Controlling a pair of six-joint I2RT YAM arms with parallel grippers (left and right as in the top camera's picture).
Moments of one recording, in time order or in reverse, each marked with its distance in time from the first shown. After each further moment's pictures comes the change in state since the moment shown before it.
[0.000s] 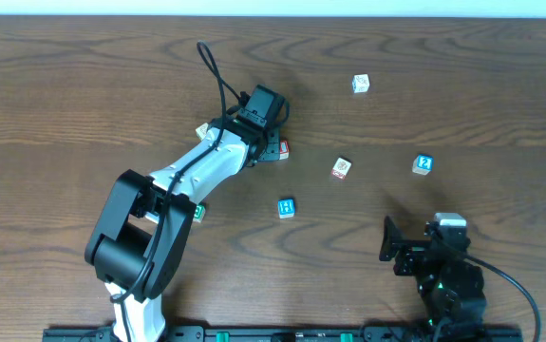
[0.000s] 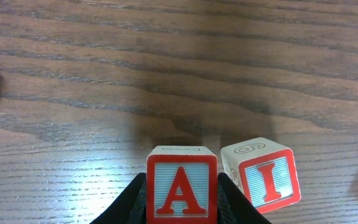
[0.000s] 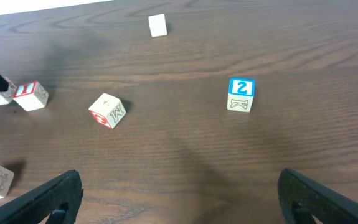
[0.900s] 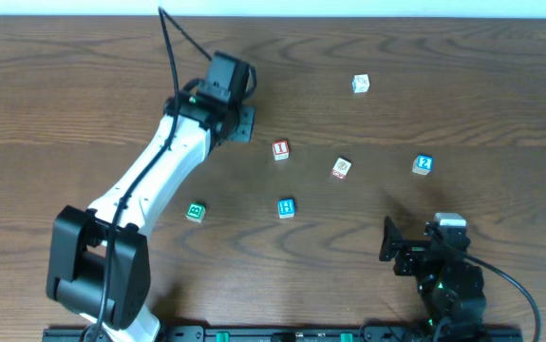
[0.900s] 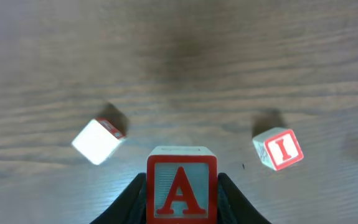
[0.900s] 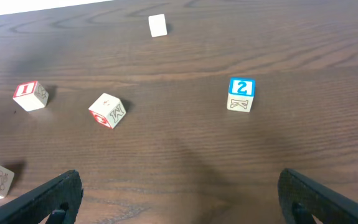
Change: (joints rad) left arm 0.119 -0.179 0.065 -0.164 0.027 0.306; right arm 0.000 0.000 0.000 0.000 0.000 0.000
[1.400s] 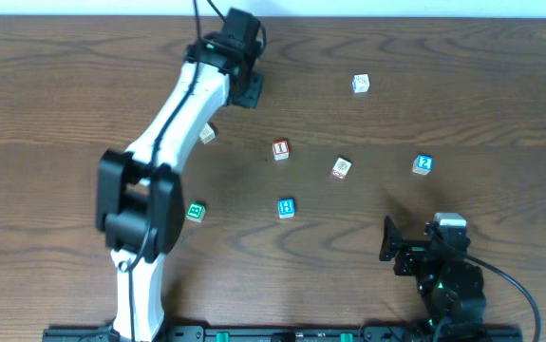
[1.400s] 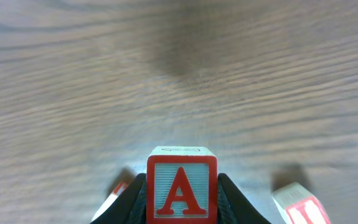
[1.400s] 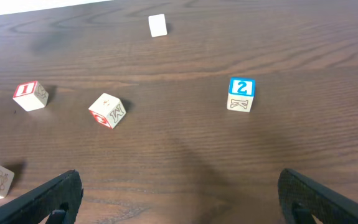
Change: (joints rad) left arm 0.040 0.335 0.555 -0.300 -0.021 0.108; right arm 0.000 0.000 0.000 0.000 0.000 0.000
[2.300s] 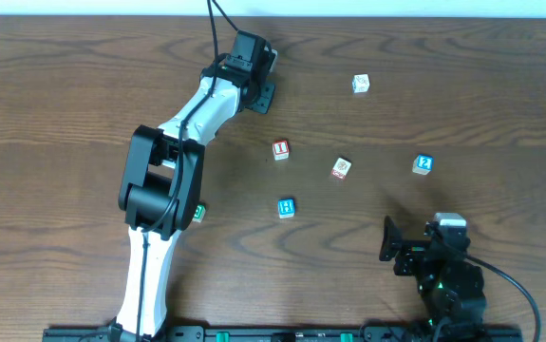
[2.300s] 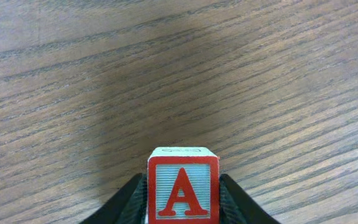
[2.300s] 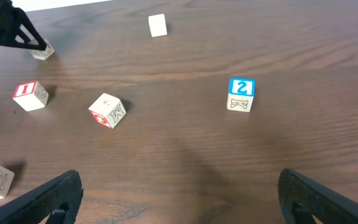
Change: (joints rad) left arm 0.000 0.227 -0.094 0.428 0.130 0.093; right arm 0.000 0.000 0.000 0.000 0.000 0.000
